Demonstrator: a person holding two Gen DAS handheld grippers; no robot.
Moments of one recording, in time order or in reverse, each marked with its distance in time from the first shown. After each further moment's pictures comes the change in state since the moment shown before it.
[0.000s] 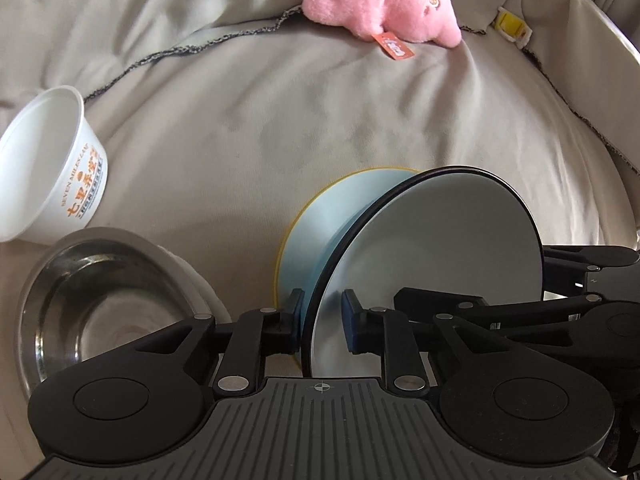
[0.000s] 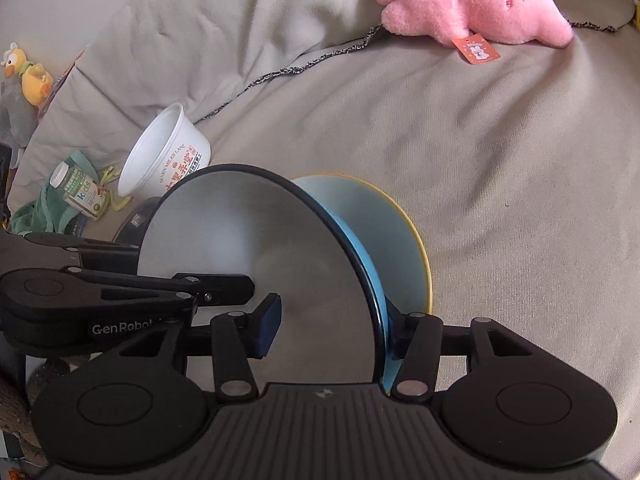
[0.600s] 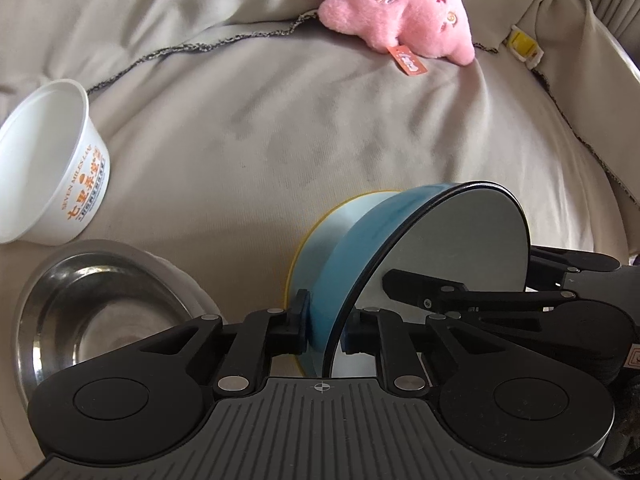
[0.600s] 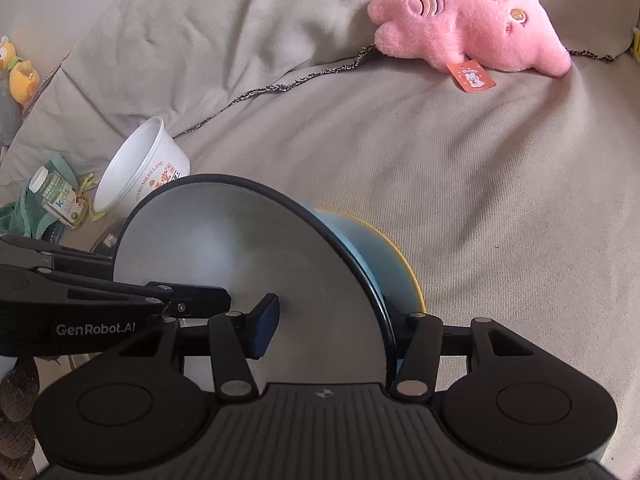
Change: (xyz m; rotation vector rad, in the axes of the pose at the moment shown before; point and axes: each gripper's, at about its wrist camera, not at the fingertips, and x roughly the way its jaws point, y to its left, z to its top) left arm 0.002 0.013 0.013 -0.064 0.011 -0.030; right arm 0.013 -0.004 0.023 -0.011 -0.037 -0.039
